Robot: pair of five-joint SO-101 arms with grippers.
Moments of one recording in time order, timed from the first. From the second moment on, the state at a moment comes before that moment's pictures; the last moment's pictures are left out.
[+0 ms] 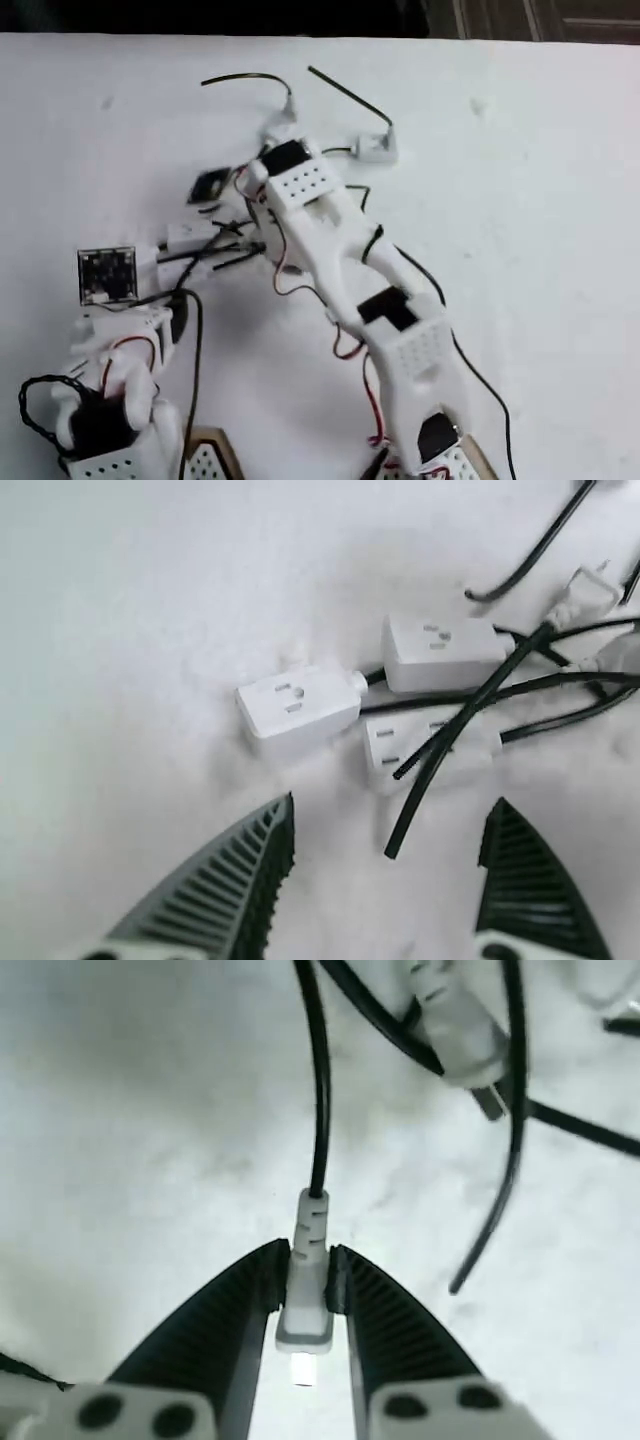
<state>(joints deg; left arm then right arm) -21.1 -104.7 83.0 73.5 -10.2 -34.1 29.3 -24.3 97.1 44.6</state>
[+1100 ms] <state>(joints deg) -20.9 -104.7 60.9 71.0 4.7 -34.2 -60.0 38.2 63.8 14.3</state>
